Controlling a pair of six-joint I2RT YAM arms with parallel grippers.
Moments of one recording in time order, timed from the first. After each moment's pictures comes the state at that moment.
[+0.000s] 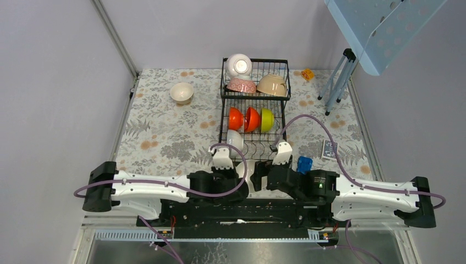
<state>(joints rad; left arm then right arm) -1.50 1.27 0.88 -0.66 -0.82 -1.36 1.37 0.91 0.74 -0.63 0.58 0.92</state>
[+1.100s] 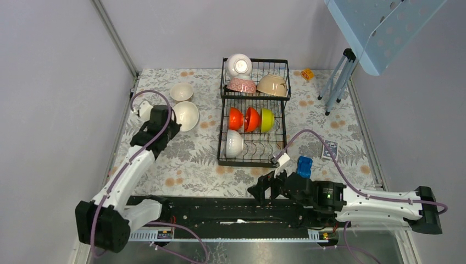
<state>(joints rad) -0.30 1.03 0.87 -0.52 -0.38 -0.95 1.37 0.65 0.44 -0.23 0.37 0.60</state>
